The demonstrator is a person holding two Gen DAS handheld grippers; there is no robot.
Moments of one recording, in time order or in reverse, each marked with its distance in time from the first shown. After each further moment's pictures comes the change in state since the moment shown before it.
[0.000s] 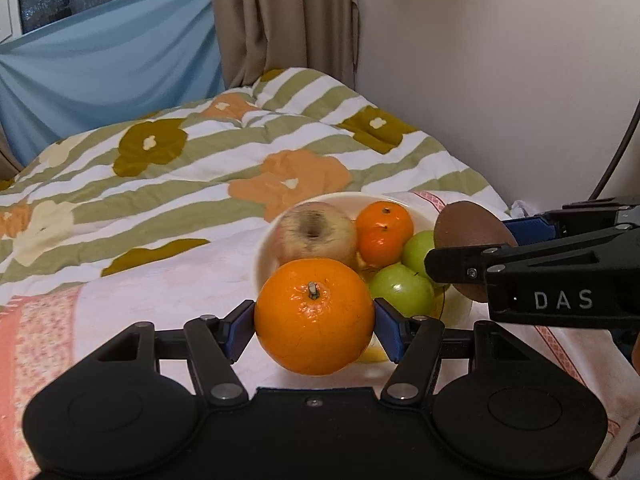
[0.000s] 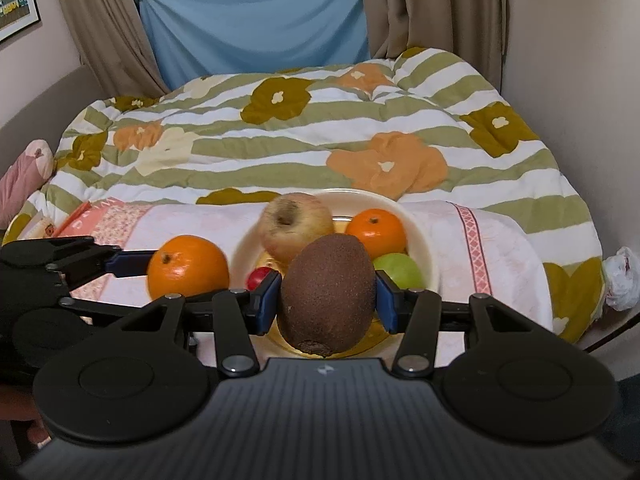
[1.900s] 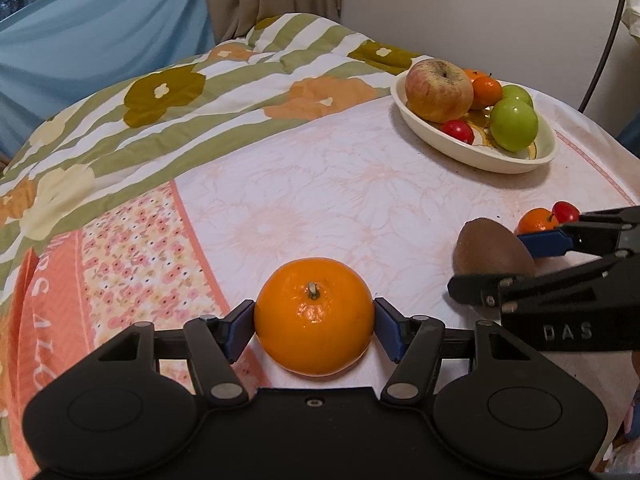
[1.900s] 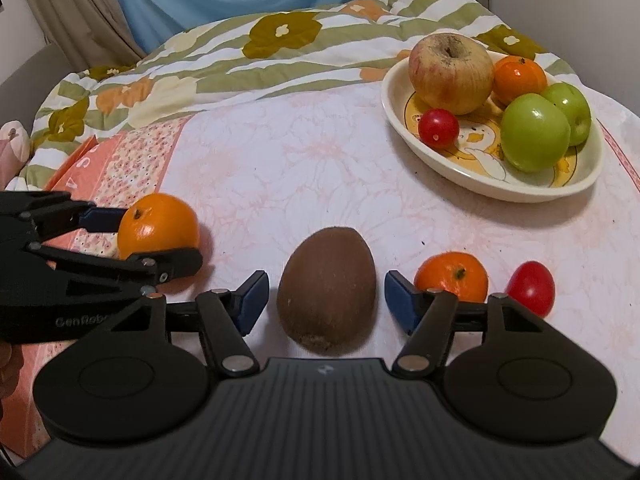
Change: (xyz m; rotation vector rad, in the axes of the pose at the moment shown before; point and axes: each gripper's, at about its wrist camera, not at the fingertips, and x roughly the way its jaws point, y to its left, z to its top) left arm -0.014 0.169 -0.105 0.148 0.117 -0.065; right arm 0.078 0.187 -0.095 0.137 0.107 -0.100
